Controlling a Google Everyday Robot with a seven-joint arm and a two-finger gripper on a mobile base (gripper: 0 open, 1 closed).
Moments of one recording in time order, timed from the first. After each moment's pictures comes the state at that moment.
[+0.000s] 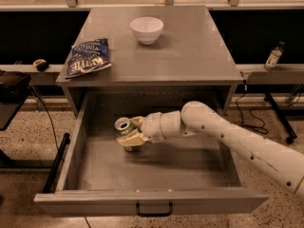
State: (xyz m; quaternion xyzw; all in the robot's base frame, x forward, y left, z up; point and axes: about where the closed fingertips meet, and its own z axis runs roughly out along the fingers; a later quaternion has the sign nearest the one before) arm 0.574 0.084 0.655 -0.55 0.63 0.35 0.42
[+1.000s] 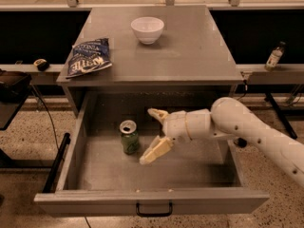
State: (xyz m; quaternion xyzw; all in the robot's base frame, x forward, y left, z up) arm 0.531 0.024 0.705 -0.56 0.63 0.34 0.42
